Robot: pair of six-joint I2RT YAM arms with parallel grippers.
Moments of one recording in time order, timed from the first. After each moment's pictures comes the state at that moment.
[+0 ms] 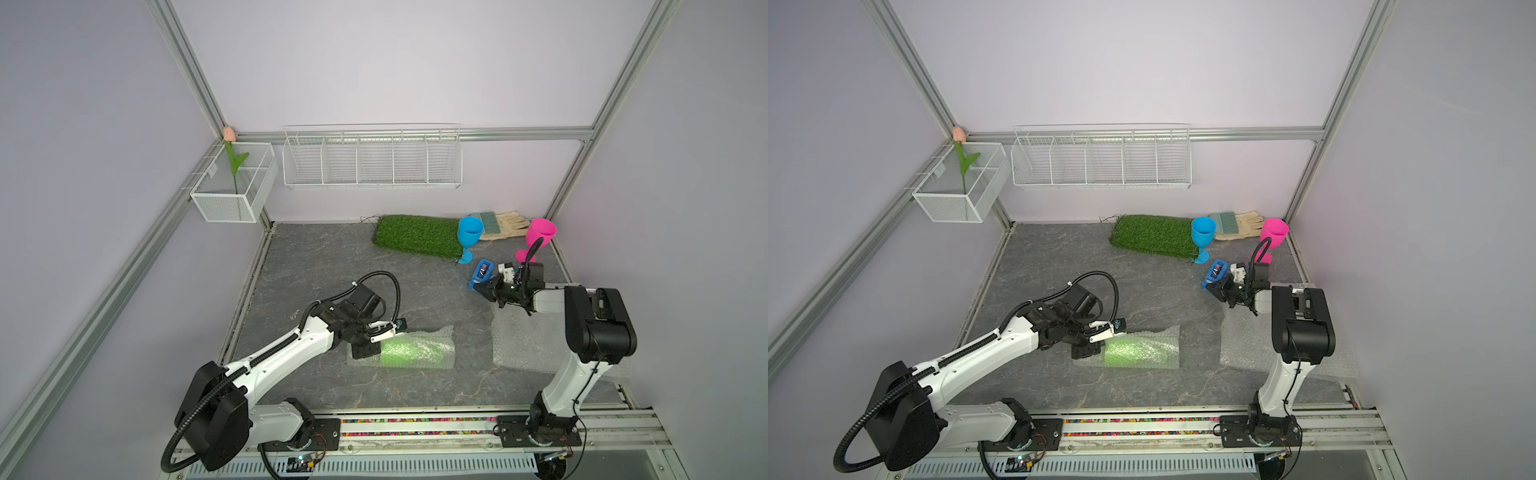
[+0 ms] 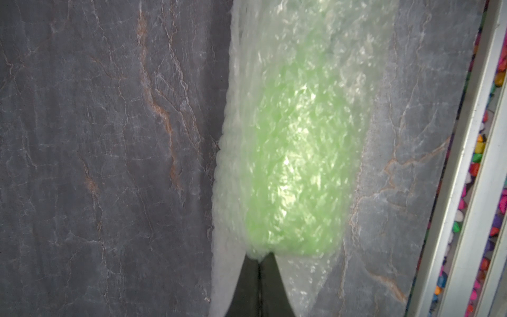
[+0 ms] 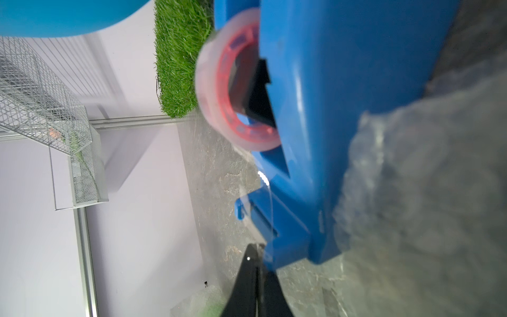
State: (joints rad) left arm -0.73 1.28 0.88 -0.79 0.17 0.74; right arm -0.05 1.84 0.83 0.21 -0.85 0.84
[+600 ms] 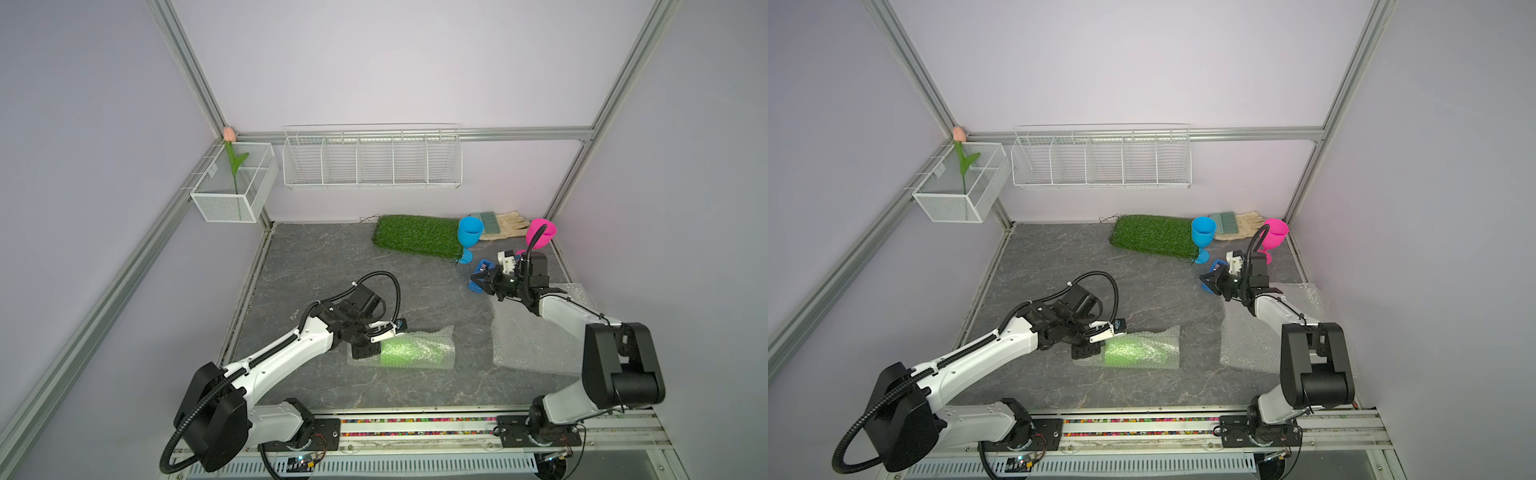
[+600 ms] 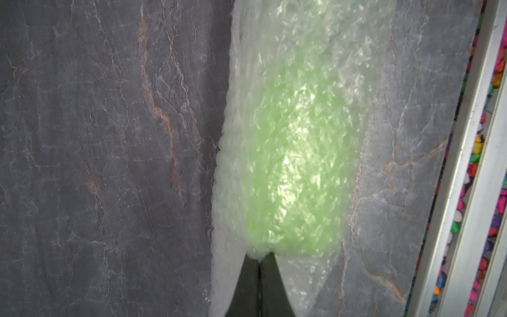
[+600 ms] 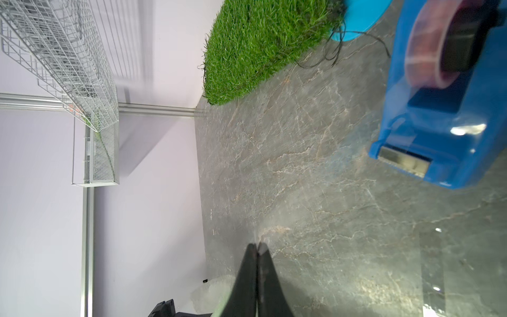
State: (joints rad) left arm -0.73 1.27 0.88 -0.79 0.17 0.74; right arm 0.06 1.51 0.82 0.03 -0.73 0.87
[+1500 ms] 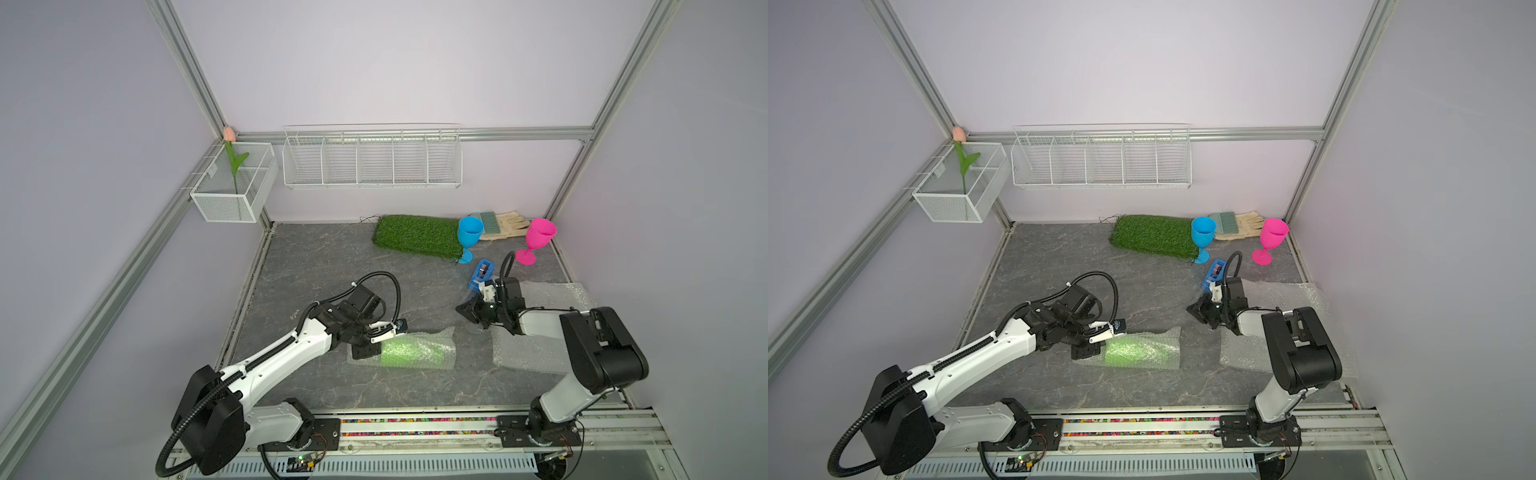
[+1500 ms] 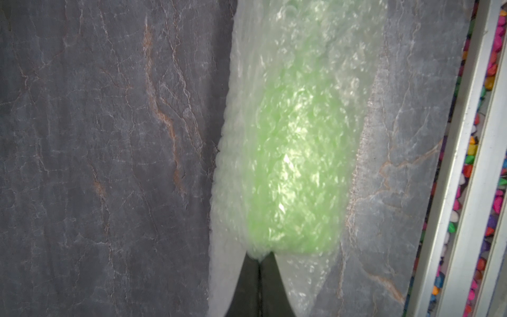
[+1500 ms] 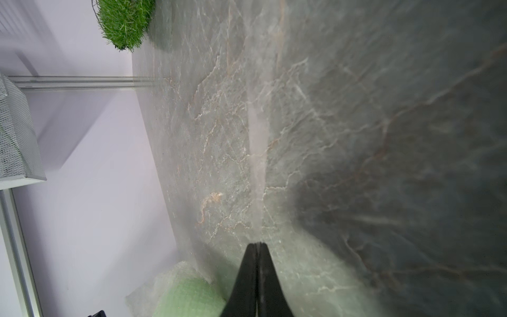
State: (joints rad) left arm -0.74 1.25 0.88 -0.79 0.17 0.74; right arm 0.21 1.65 0.61 0.22 -0.63 0.94
